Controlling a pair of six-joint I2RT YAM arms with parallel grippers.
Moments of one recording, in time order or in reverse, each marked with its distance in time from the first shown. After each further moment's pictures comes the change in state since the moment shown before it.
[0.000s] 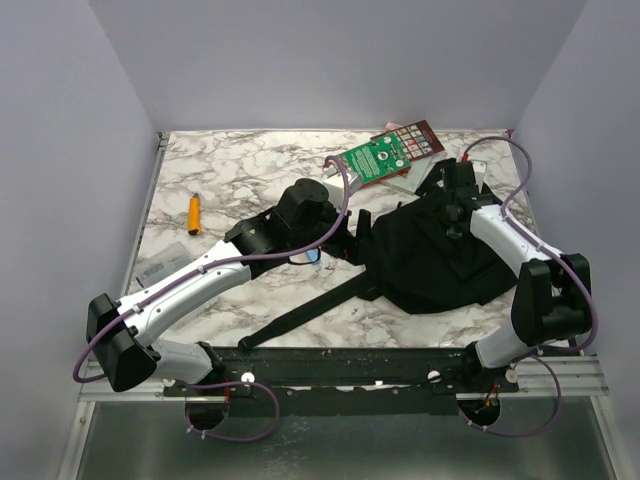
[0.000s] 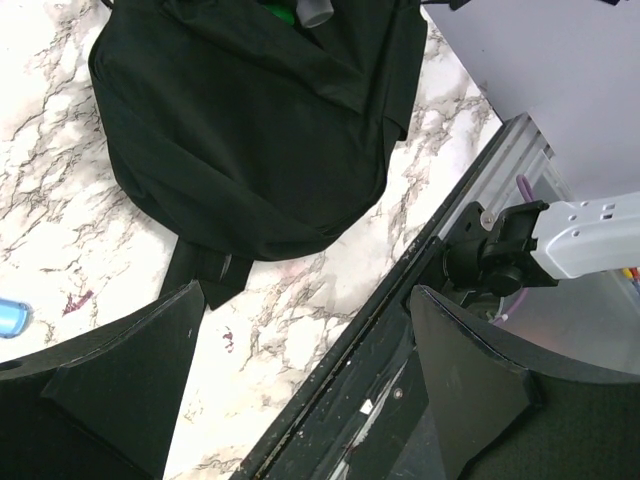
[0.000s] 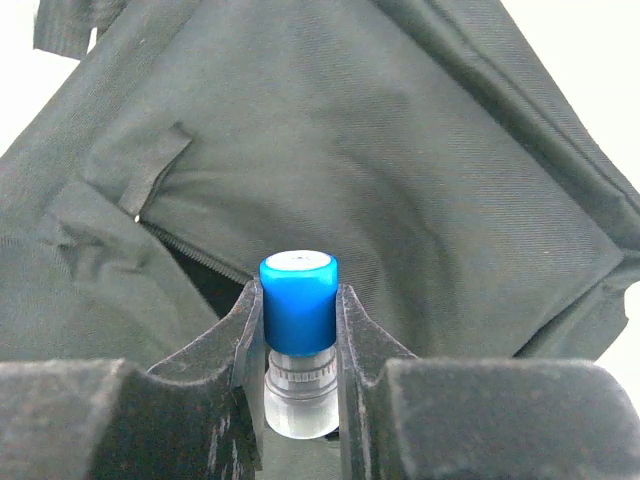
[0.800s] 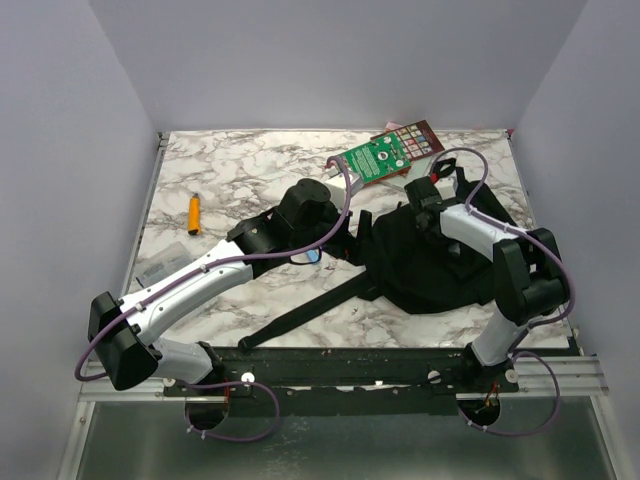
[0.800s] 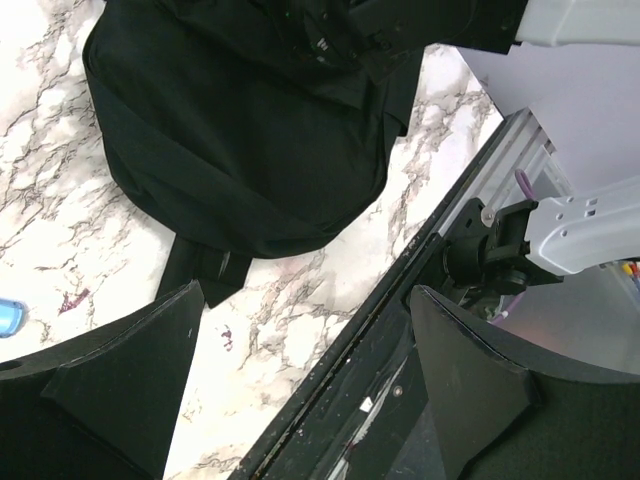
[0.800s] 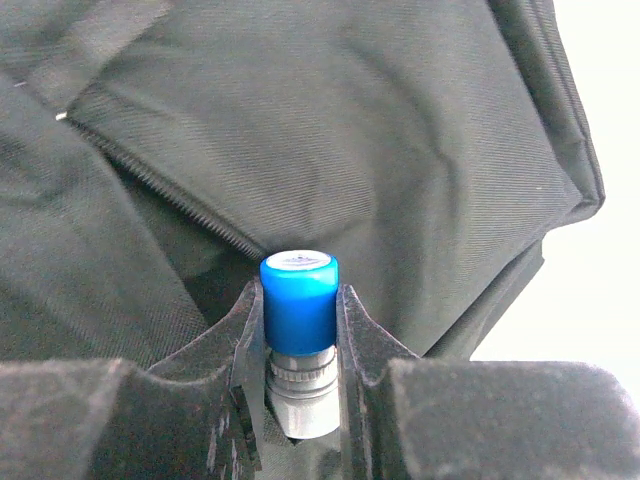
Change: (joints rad) left arm 0.000 0.011 0.000 0.000 0.008 -0.001; right arm 0.161 0.168 0.009 -0.142 0.288 -0.004
